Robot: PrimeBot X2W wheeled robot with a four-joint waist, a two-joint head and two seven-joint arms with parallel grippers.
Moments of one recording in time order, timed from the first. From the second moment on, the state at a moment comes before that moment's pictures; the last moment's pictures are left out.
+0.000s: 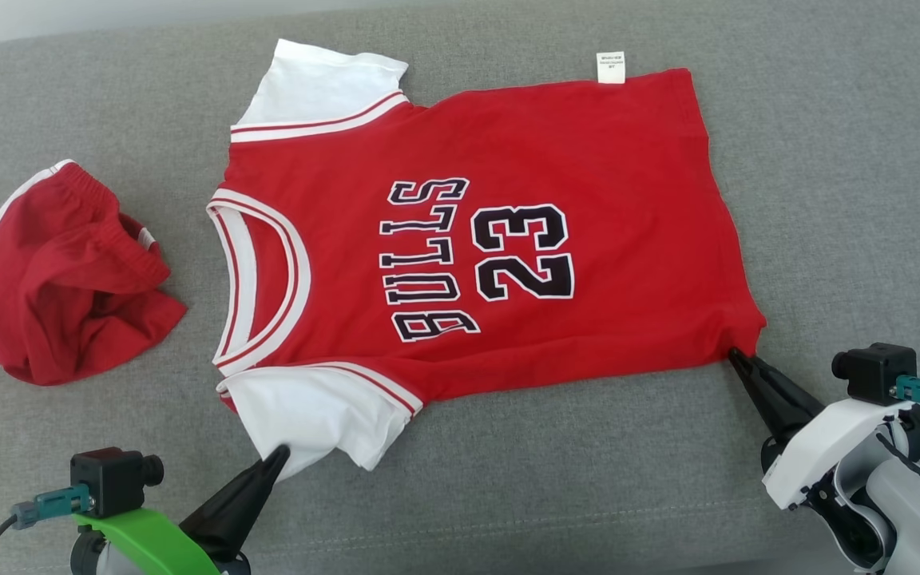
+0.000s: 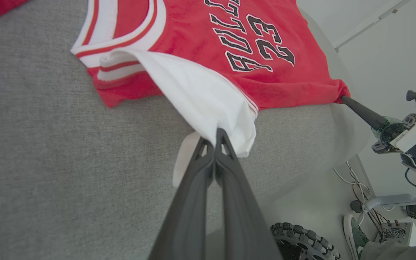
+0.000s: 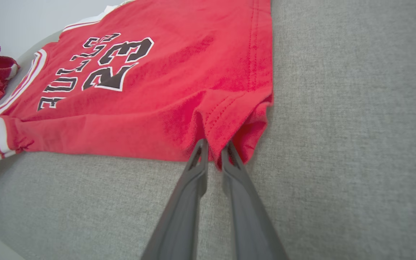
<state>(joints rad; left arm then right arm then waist) -0.09 0.61 -0.73 -0.03 -1.18 -0.12 -0.12 -0.22 -0.47 0.67 0.44 0.79 0.12 -0.25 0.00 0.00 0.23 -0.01</state>
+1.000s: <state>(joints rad) -0.19 0.51 -0.54 -0.09 -1.55 -0.12 -0.19 -0.25 -0.49 0.70 0.21 1.19 0.12 -0.20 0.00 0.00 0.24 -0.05</state>
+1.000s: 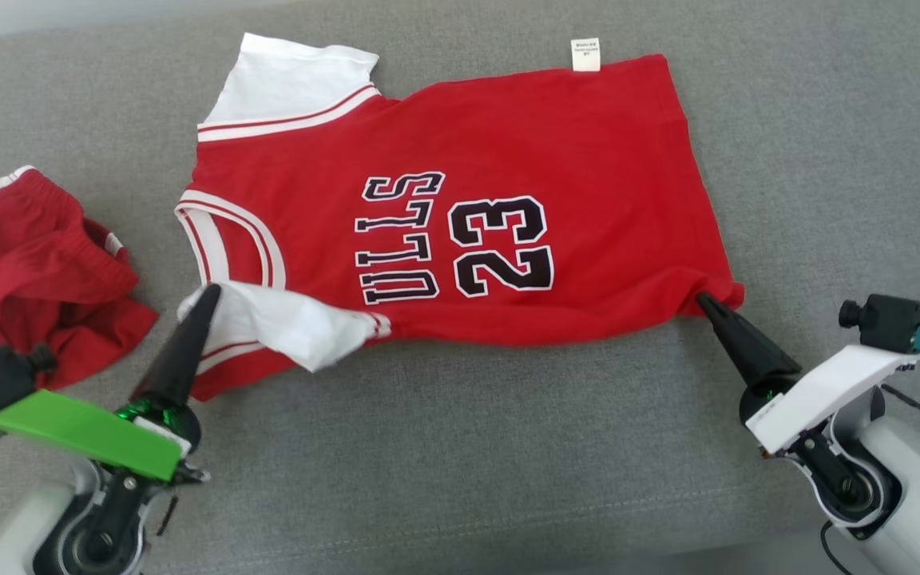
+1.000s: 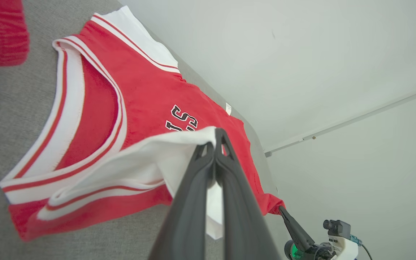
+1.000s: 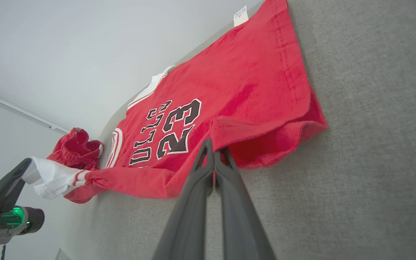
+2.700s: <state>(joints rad) -0.62 0.33 -0.60 0.49 -1.46 -0.12 -0.18 -0.61 -0.42 0.70 0.50 1.30 0.12 -0.17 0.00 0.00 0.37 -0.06</state>
